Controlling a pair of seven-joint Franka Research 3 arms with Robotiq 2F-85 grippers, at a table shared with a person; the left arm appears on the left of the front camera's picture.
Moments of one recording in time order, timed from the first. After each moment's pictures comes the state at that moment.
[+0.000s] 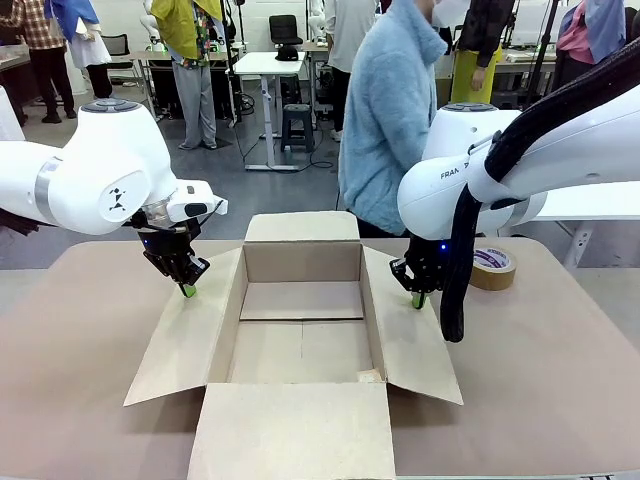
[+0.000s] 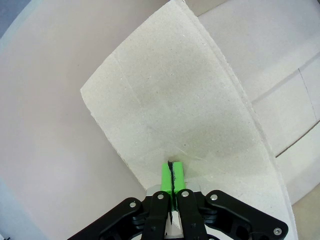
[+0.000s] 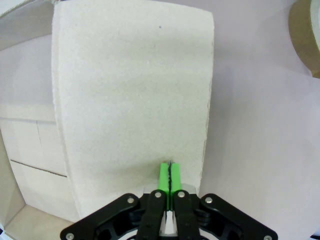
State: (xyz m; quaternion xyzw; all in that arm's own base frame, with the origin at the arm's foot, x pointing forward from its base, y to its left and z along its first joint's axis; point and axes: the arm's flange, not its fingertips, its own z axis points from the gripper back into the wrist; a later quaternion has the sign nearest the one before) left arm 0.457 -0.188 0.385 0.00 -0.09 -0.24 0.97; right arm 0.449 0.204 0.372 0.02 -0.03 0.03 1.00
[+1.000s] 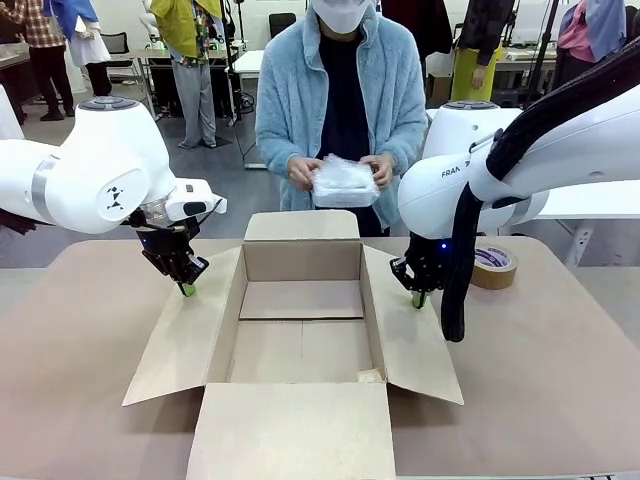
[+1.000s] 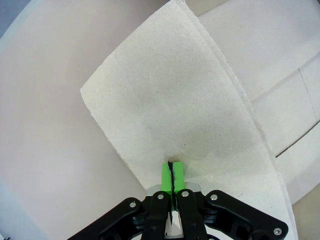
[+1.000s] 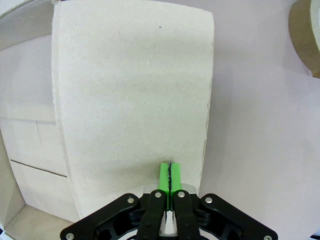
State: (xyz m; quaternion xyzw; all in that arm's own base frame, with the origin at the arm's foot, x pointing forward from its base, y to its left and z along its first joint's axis) left arm 0.457 -0.188 0.385 0.00 -0.09 -0.24 0.97; right arm 0.449 0.204 0.372 0.02 -0.03 0.03 1.00
